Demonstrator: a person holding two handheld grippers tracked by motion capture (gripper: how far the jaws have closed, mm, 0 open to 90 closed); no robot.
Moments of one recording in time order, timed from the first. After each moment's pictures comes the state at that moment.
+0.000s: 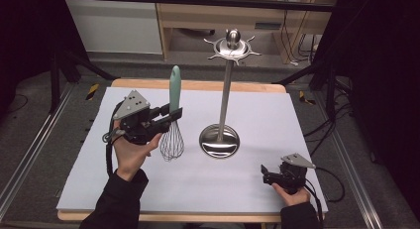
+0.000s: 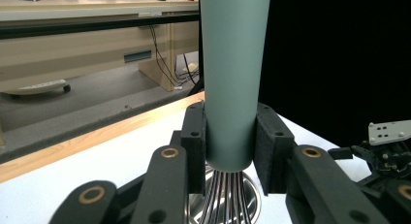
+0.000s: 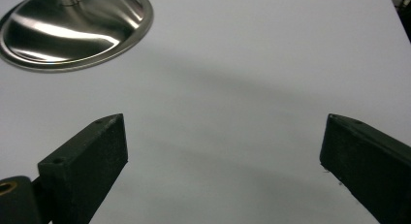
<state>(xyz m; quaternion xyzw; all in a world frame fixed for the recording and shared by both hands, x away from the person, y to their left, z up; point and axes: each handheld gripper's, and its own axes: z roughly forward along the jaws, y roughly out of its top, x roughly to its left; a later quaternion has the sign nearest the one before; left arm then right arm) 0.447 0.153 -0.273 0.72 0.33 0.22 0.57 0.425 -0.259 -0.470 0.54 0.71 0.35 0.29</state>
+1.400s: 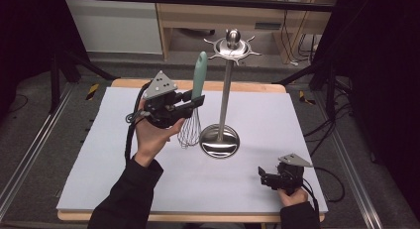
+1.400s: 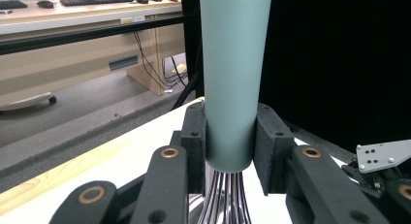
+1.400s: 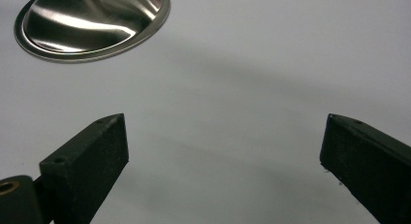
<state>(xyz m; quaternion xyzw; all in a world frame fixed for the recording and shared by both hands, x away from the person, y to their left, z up) 0.472 0.105 -0.247 0.74 0.30 0.21 0.56 0.426 -0.255 -0.472 0.53 0.72 0.35 0.26</state>
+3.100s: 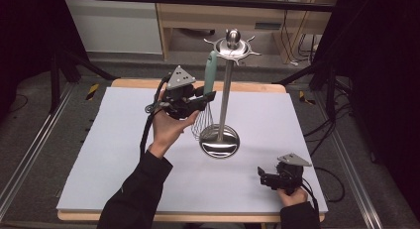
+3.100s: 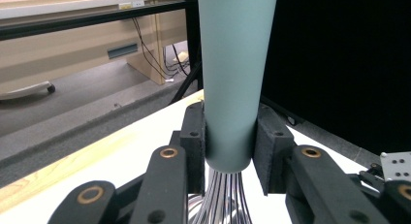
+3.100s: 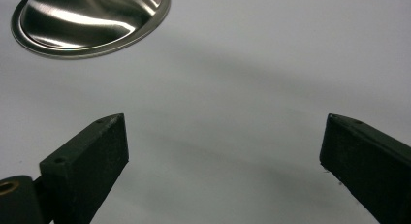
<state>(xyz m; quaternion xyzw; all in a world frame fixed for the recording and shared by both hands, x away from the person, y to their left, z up) 0.504 0.076 -0.258 0.75 0.31 0.22 0.54 0.427 -0.254 -0.472 0.54 0.73 0.35 0.25</state>
